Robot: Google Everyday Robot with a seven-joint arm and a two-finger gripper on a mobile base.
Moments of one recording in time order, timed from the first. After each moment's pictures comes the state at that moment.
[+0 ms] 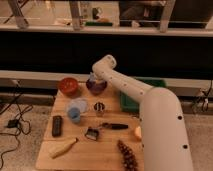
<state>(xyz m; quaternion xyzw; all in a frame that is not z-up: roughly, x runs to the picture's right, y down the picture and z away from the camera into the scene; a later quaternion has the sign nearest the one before) -0.052 -0.092 0.969 -0.06 -0.10 -0.01 0.99</state>
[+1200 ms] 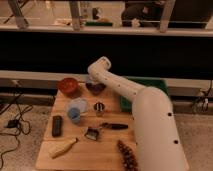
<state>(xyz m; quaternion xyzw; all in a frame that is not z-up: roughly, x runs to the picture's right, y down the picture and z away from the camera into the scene) -0.074 -0.080 0.981 -0.06 -0.11 -0.03 0.99</state>
